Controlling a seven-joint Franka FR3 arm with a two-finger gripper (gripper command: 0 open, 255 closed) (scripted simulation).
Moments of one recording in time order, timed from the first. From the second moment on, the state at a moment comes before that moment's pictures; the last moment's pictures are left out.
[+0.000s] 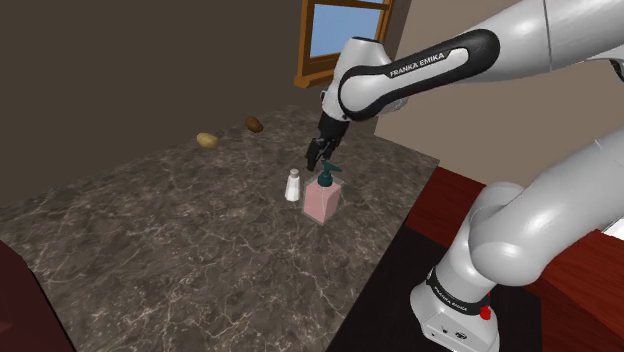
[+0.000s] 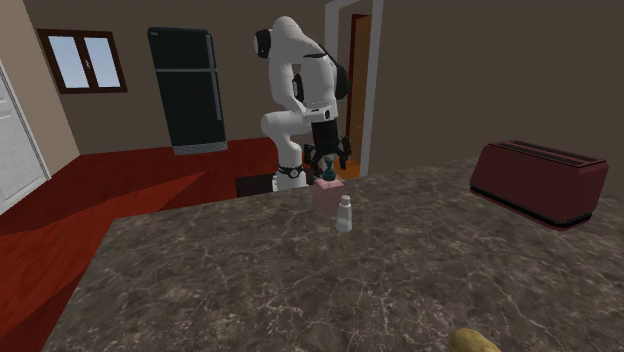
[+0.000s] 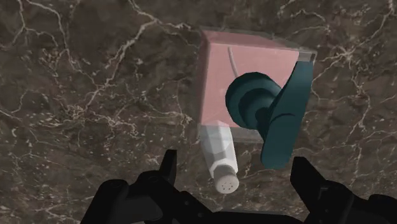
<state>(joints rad) 0.06 -0.39 -0.11 -2.55 0.09 2.32 -0.16</state>
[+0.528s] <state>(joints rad) 0.12 -0.14 -0.13 -2.51 0.23 2.59 -0.26</state>
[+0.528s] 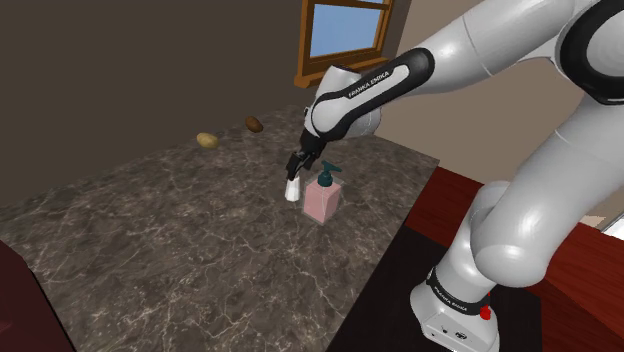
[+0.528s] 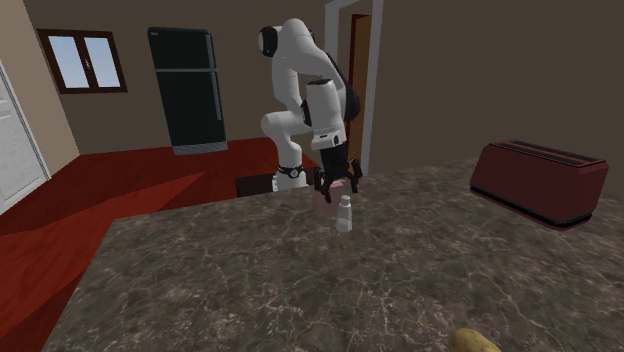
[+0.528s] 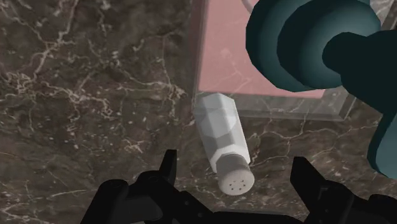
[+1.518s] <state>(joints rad) 0.14 -0.06 -0.14 -2.52 0.29 2.68 -0.32</state>
